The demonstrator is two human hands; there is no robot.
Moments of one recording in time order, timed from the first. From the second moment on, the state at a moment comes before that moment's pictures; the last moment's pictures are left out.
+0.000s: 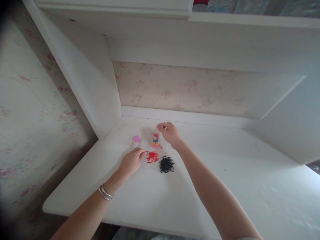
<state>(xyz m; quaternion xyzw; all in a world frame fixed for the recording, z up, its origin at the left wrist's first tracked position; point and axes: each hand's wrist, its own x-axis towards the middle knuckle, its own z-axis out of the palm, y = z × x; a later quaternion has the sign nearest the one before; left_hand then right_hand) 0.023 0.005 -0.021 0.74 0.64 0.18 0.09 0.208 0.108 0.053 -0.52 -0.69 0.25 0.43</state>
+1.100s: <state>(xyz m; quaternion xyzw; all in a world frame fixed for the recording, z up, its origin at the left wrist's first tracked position) 0.032 0.027 0.006 0.70 0.62 0.35 0.07 0.256 0.090 -0.047 -0.55 -0.78 0.14 0.26</state>
